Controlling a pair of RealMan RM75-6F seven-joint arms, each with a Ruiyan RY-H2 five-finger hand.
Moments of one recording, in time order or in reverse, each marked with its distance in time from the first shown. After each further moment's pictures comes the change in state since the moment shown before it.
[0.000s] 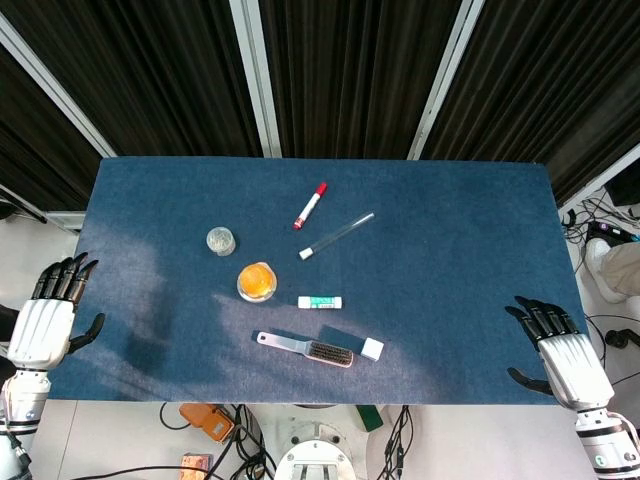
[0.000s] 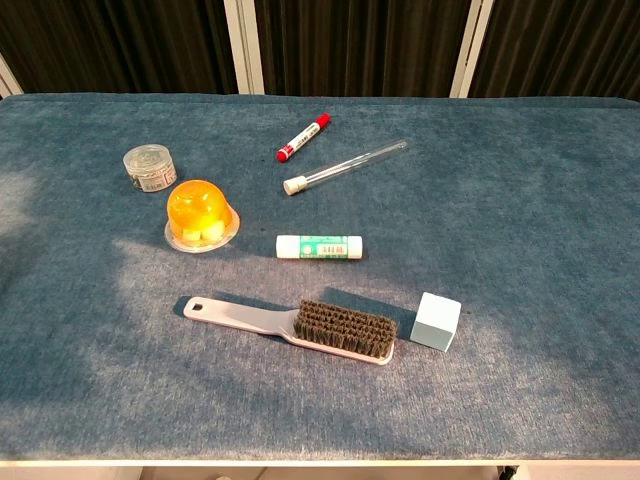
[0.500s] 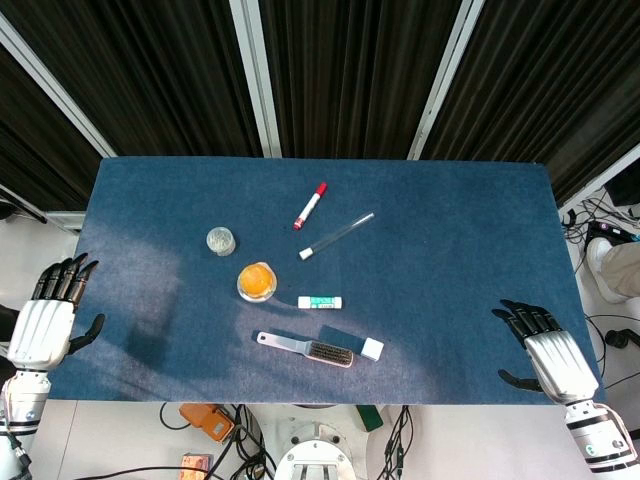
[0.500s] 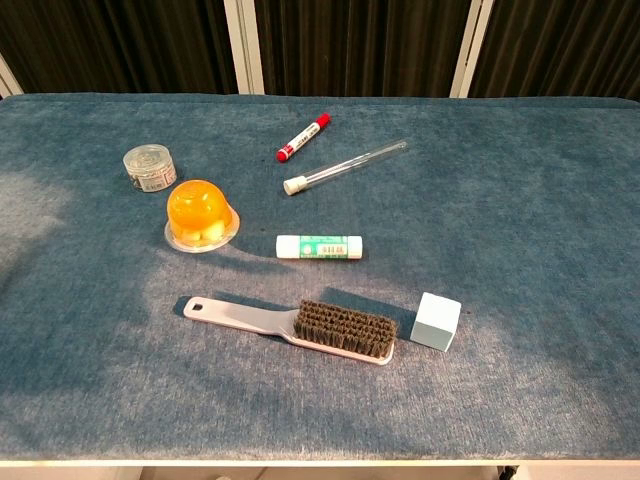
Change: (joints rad) left arm 0.001 -0.004 0.002 0.003 -0.001 -0.003 0.008; right arm 0.039 -0.015 0.010 0.051 0.013 -0.116 0.087
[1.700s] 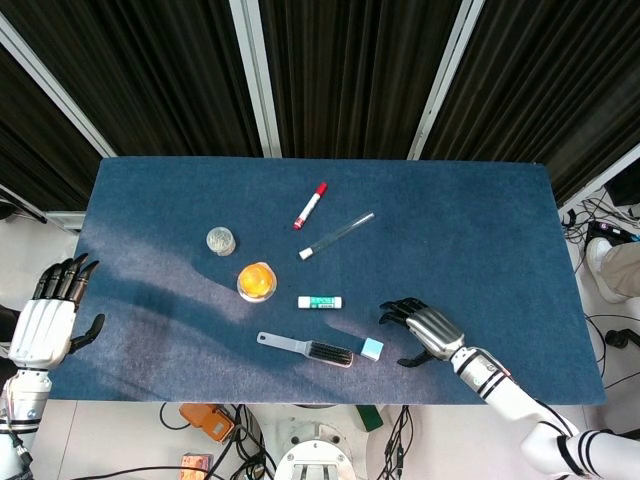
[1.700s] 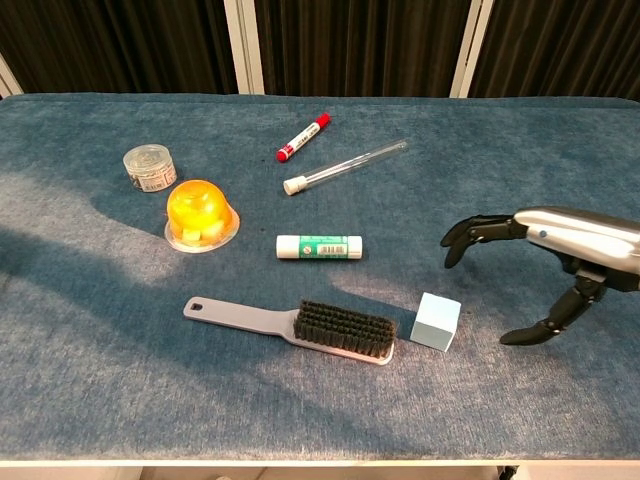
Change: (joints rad) left arm -0.003 -0.003 -0.002 0.003 -0.014 -0.012 0.006; right arm 0.365 -0.472 0.050 0.437 -0.064 -0.363 0.390
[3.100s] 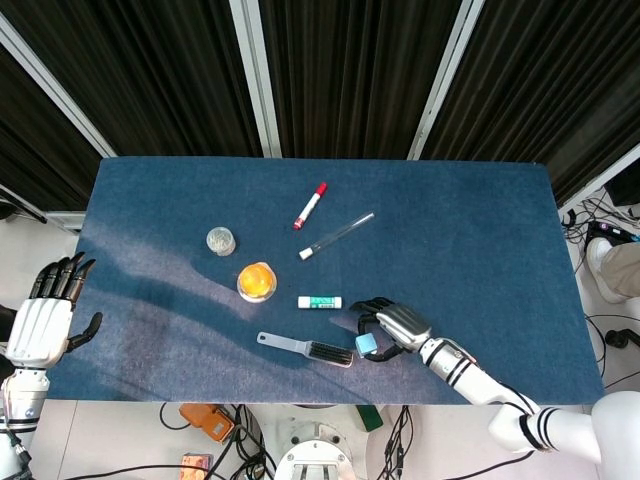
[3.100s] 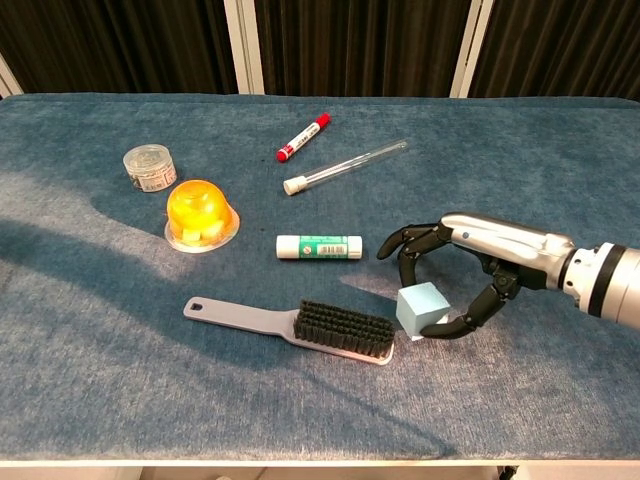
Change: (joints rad) left arm 0.000 0.002 -0.004 0.004 -0.005 0.002 -0.012; right arm 0.124 -0.143 -0.026 0.125 0.034 -0.007 0.174
